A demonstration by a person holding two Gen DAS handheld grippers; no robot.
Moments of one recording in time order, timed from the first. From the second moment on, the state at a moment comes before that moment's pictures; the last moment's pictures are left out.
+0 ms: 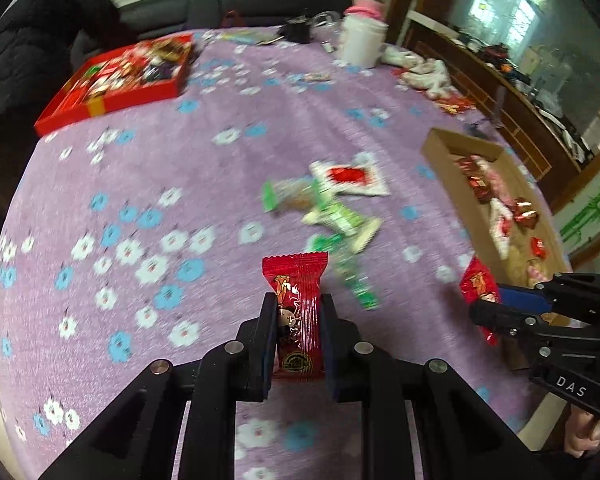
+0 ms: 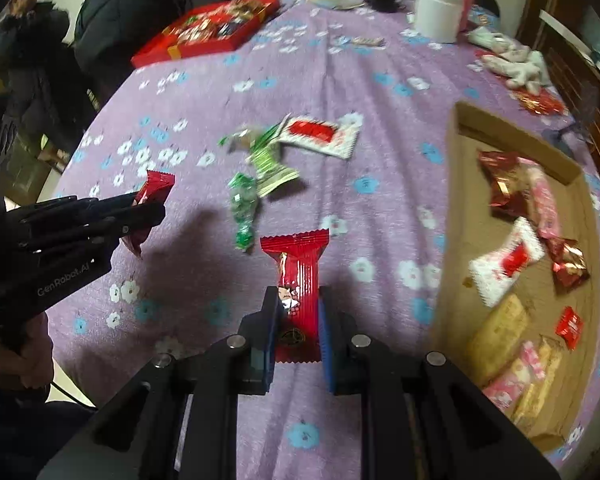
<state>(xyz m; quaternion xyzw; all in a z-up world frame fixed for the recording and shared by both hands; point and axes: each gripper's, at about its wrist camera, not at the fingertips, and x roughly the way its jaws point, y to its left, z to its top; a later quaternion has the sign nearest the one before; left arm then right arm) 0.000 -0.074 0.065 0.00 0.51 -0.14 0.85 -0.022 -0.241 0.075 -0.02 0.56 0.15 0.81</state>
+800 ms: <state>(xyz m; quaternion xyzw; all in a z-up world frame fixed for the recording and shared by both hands) -0.020 -0.291 0.077 0.10 0.51 -0.34 0.78 -0.054 -0.427 0.074 0.12 0.57 -0.01 0.82</state>
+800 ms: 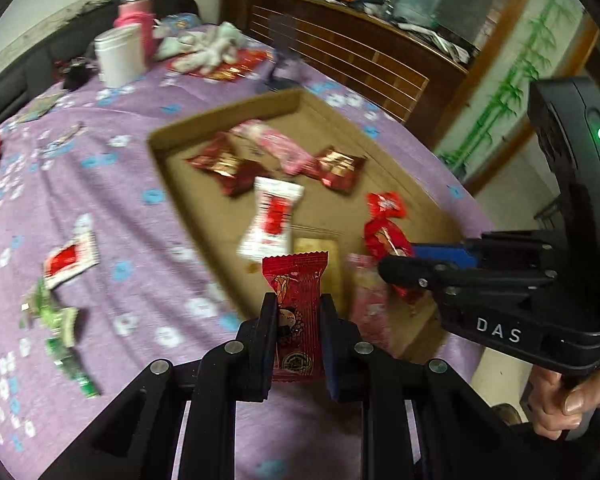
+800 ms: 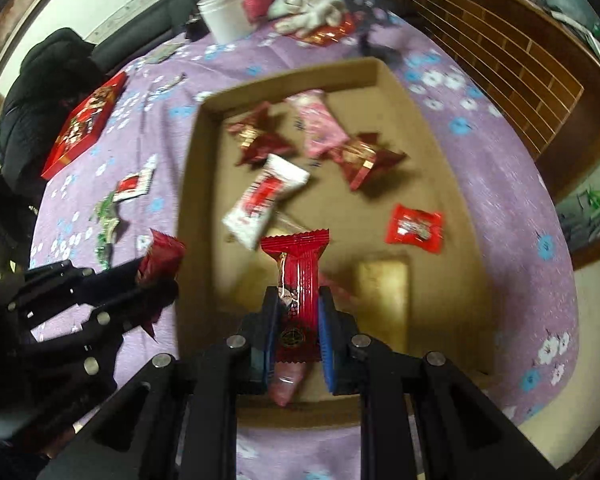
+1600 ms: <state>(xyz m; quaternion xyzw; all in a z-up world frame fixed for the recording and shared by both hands) -0.025 -0.331 0.042 0.12 0.53 -0.35 0.76 -0.052 -0.454 0.047 0.12 0.60 0.00 0.79</state>
